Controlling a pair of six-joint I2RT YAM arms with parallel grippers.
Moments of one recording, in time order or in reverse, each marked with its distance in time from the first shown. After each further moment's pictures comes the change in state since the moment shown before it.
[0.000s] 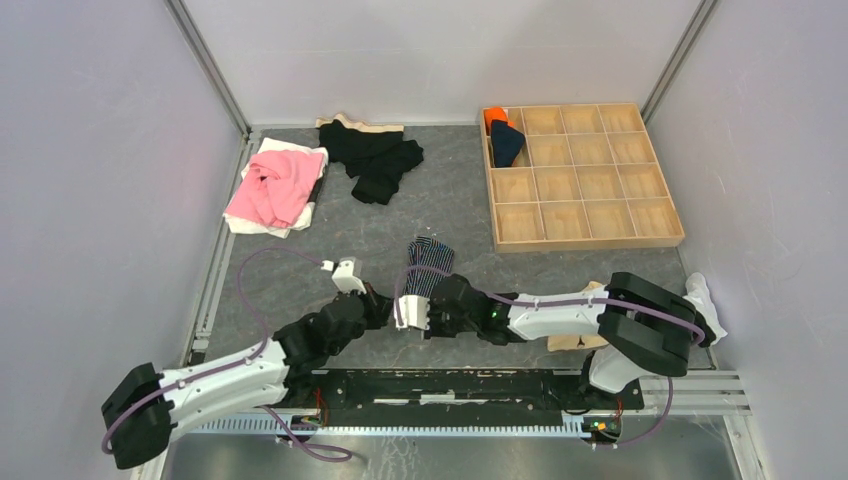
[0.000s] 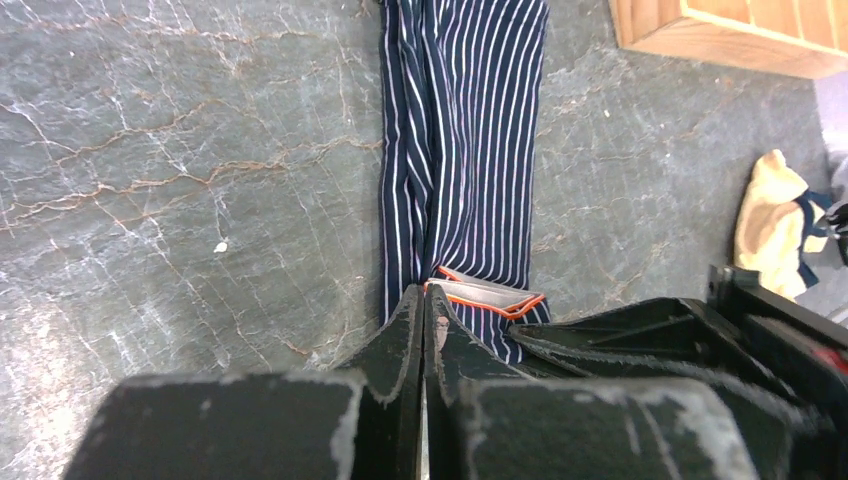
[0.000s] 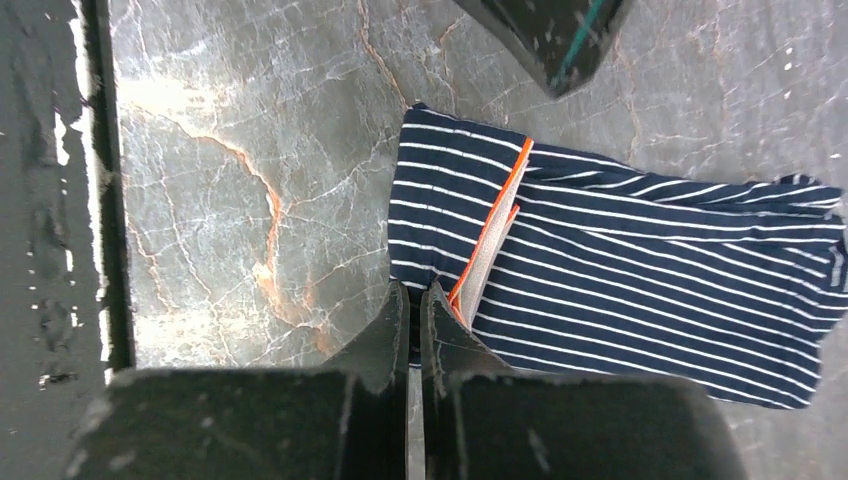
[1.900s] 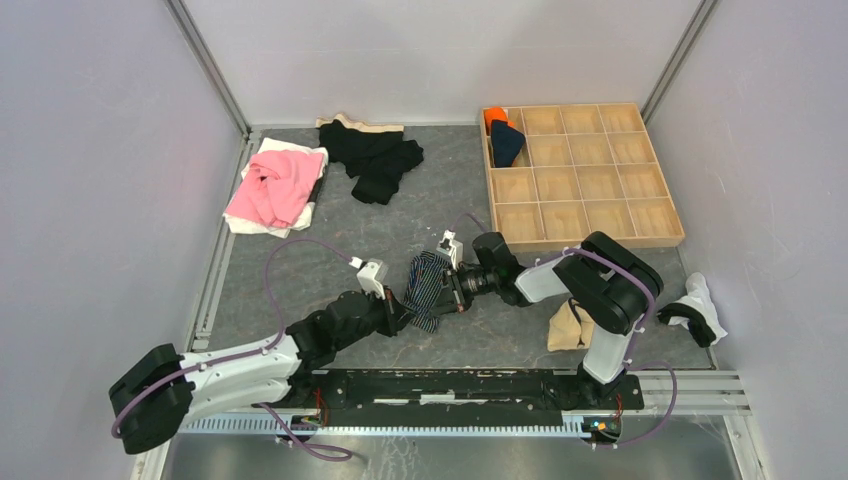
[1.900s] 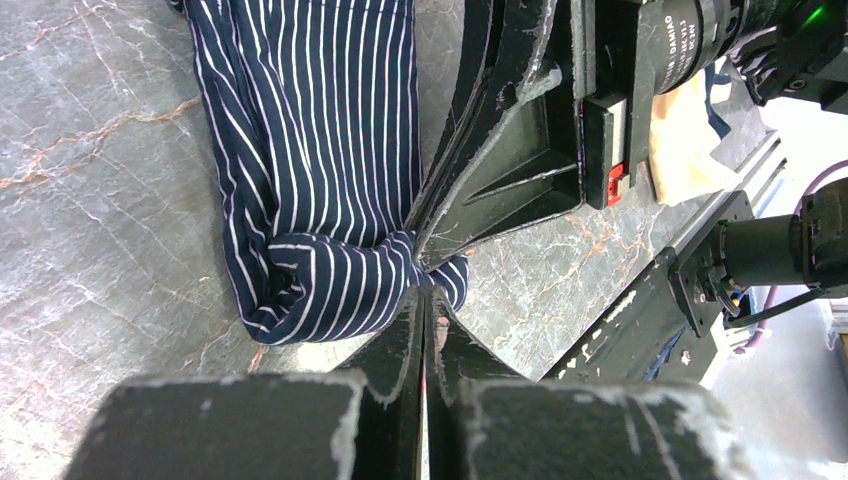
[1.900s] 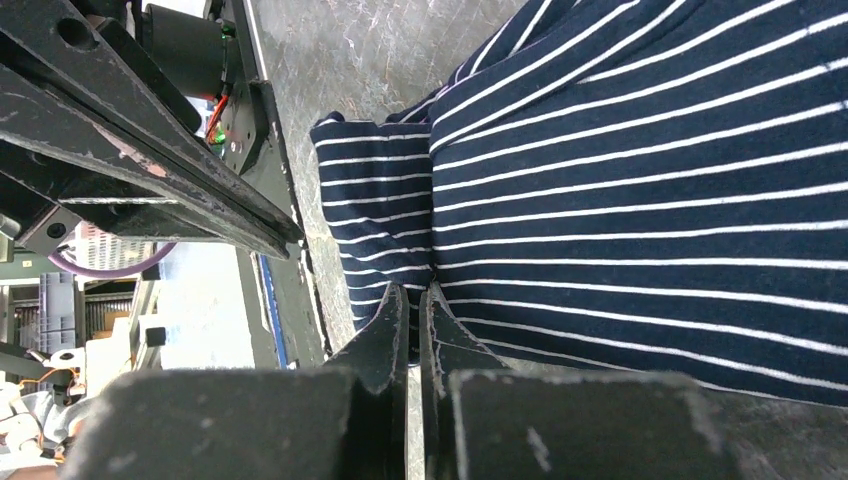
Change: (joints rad) left arm 0.000 0.108 -0.011 0.217 0.304 0.124; right arm -0.481 0.256 -0.058 0.383 -0.766 0.947
